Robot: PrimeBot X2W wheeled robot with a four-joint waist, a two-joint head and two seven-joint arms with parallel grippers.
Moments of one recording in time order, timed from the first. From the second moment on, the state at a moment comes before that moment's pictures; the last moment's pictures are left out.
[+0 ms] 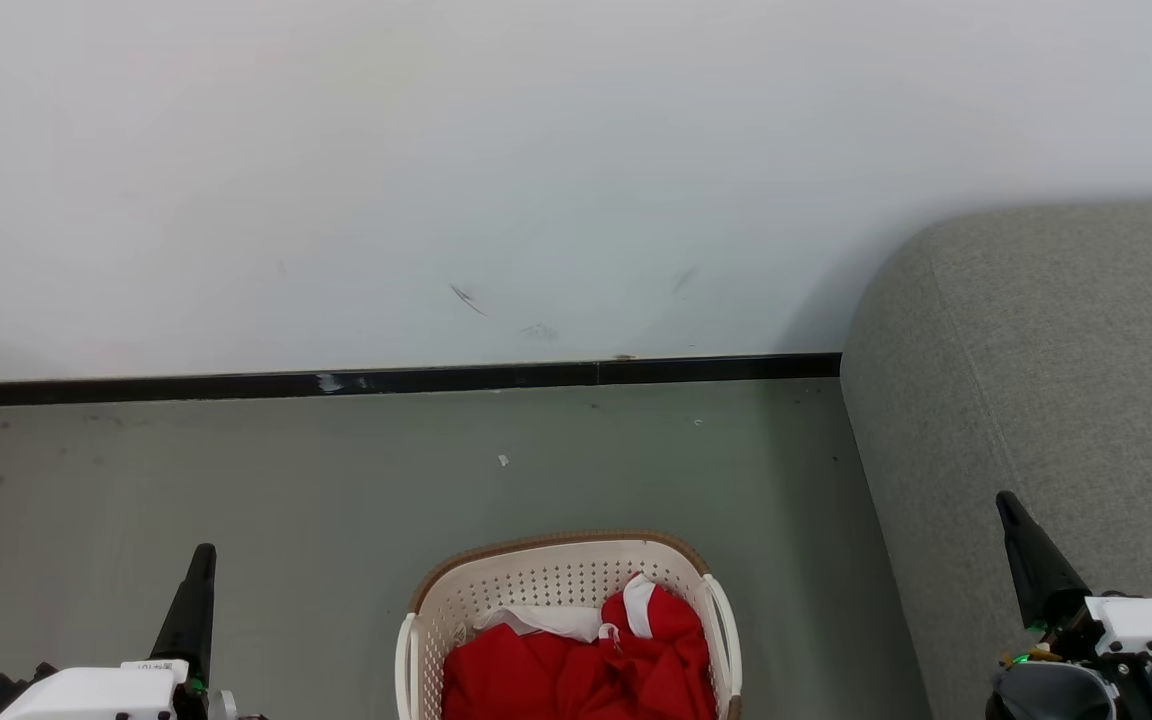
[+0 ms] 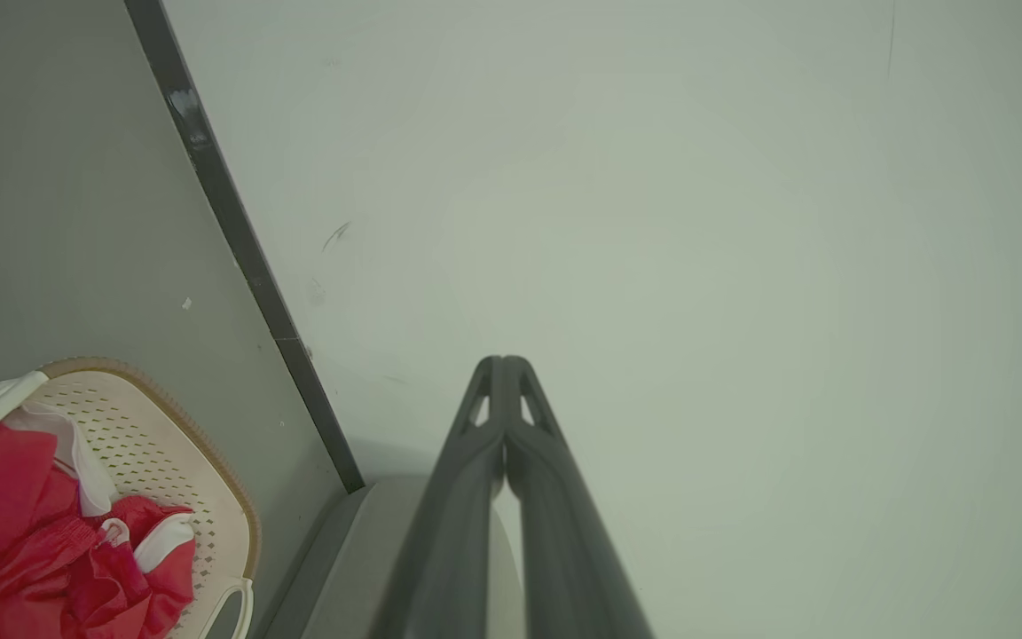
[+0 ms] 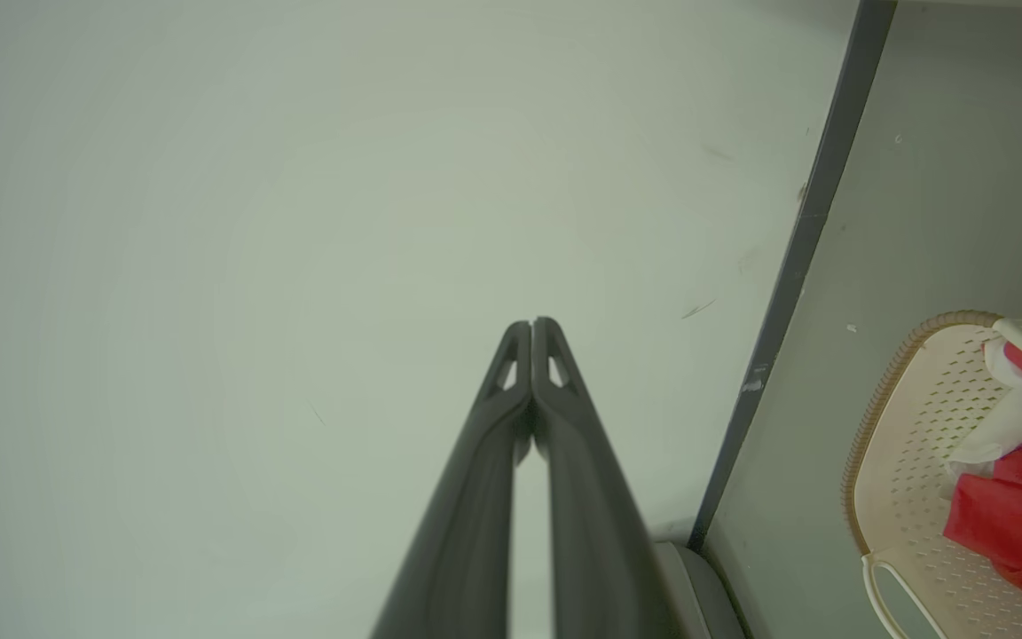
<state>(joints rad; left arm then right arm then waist) -0.05 0.09 0.01 0.23 -1.68 -0.09 0.04 -0.07 -0.17 0.05 0.26 1.77 0.12 -0.03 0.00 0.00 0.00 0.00</state>
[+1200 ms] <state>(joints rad) -0.05 0.09 0.01 0.23 -1.68 -0.09 0.05 -0.07 -0.17 0.05 0.26 1.77 0.12 -0.03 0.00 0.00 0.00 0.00</state>
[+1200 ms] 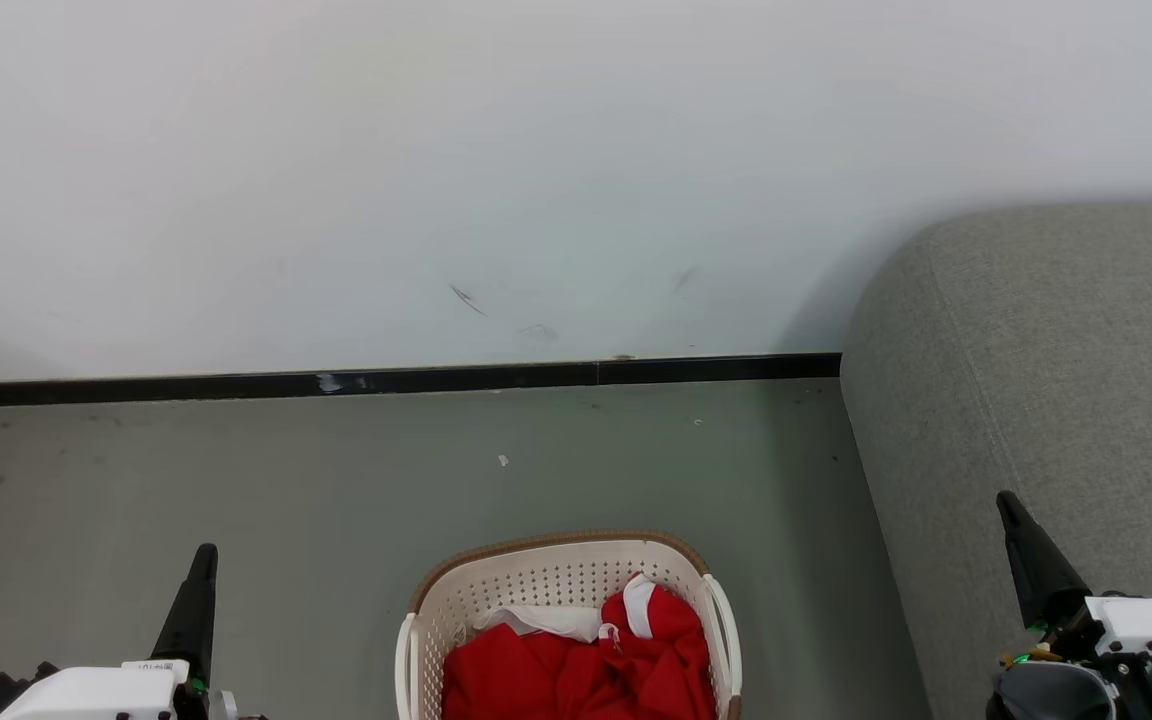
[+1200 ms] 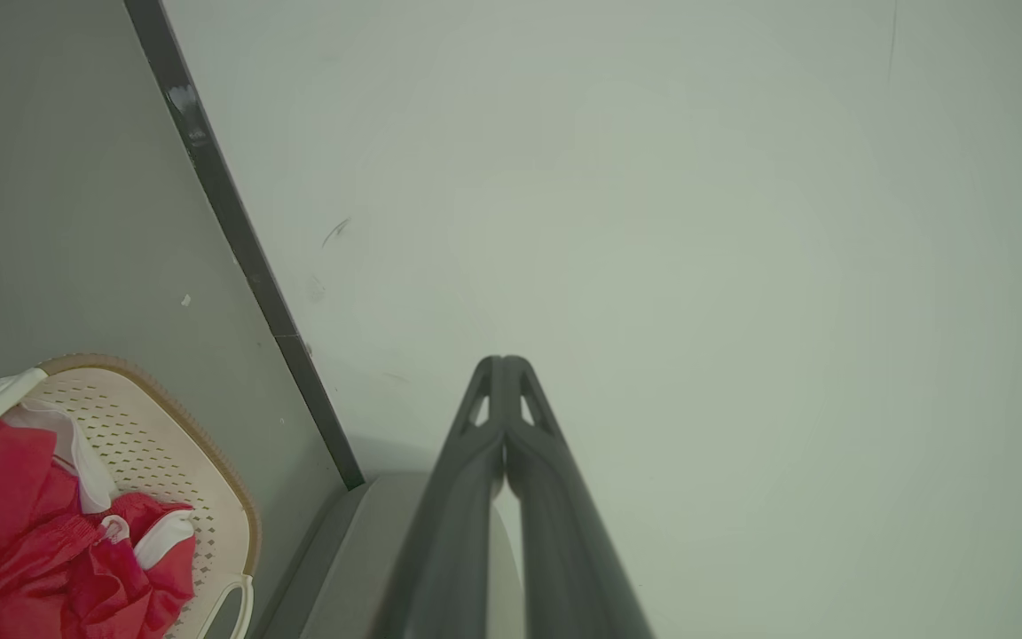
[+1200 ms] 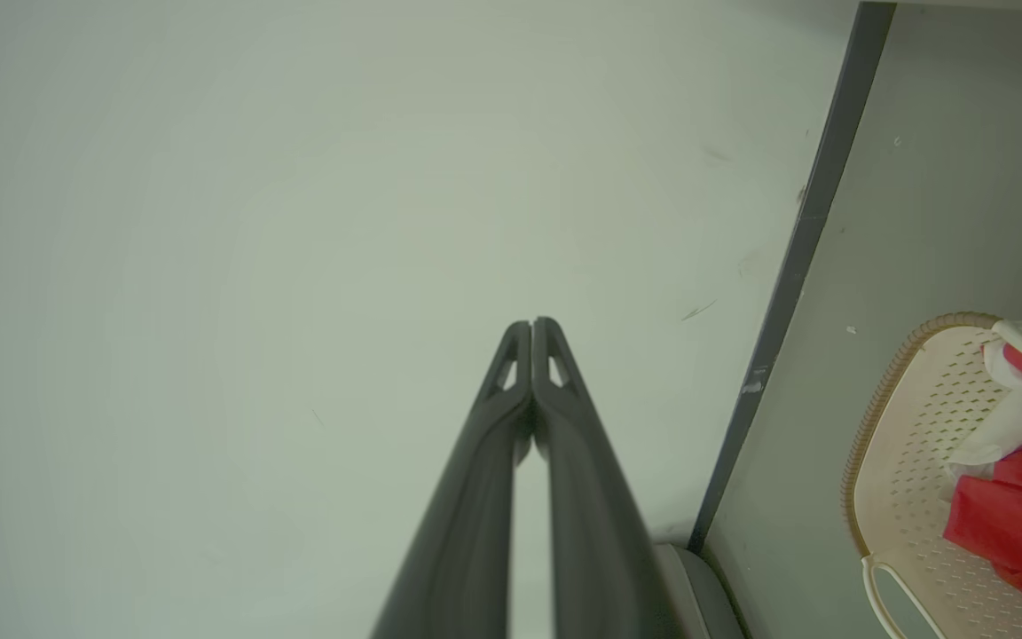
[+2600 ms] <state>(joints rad) -0.05 0.09 0.01 0.23 -1.68 -0.09 0.05 -0.07 -0.17 0.05 0.26 1.77 0.12 -0.04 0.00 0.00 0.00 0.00</state>
